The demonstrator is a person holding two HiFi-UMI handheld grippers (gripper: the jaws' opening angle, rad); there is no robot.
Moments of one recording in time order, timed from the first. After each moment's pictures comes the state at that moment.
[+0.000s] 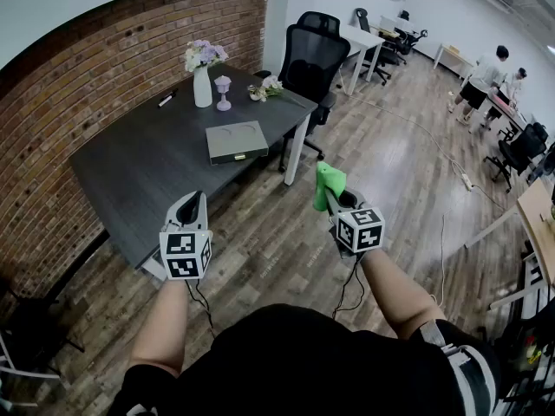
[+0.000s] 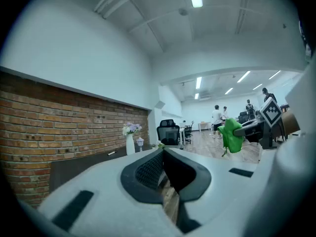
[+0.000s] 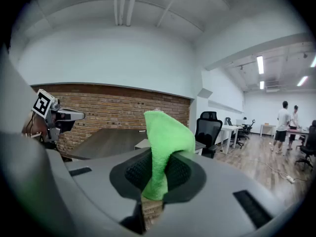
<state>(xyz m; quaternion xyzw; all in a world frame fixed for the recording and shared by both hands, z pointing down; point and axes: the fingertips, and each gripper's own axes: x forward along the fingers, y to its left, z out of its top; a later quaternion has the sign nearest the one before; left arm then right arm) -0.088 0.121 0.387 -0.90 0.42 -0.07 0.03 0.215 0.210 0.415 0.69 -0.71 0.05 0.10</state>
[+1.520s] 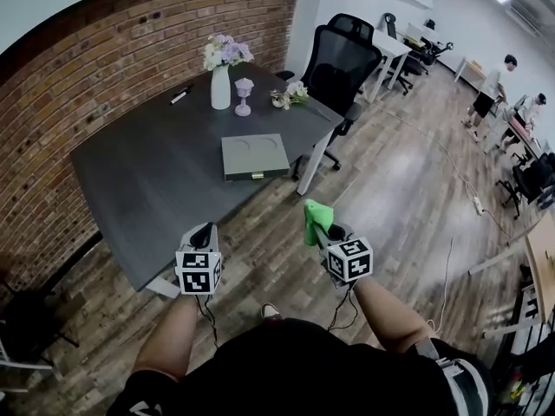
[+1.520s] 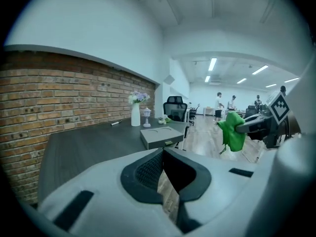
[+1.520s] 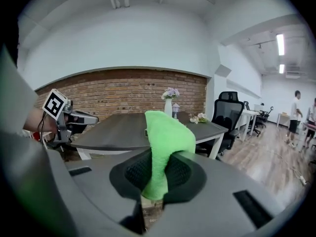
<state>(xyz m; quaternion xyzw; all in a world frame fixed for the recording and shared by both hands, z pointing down) -0.085 0.028 0.500 -0.88 0.43 -0.17 -0.08 0.179 0.109 0.504 0.62 -0.75 0.13 0.16</state>
